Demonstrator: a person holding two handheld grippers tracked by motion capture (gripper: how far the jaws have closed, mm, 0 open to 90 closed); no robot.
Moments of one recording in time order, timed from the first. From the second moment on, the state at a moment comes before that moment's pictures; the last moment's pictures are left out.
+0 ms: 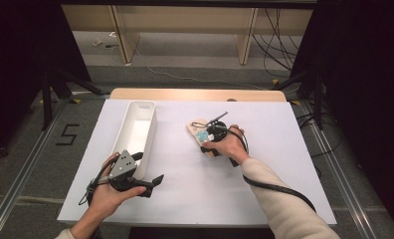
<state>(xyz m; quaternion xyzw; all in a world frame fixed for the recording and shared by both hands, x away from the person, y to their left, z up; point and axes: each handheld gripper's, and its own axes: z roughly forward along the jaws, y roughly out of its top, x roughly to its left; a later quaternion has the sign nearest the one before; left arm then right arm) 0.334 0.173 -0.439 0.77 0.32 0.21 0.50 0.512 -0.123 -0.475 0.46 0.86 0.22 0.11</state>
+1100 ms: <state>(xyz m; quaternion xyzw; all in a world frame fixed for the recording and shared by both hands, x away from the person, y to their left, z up) 0.334 0.173 -0.438 0.77 0.33 0.21 0.51 0.489 -0.146 -0.446 0.41 0.84 0.32 0.14</state>
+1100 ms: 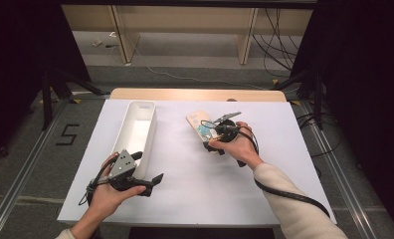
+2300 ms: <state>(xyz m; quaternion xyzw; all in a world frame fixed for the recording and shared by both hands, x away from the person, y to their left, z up) 0.335 0.173 -0.438 0.77 0.33 0.21 0.50 0.436 -0.199 -0.418 0.38 0.81 0.42 0.16</state>
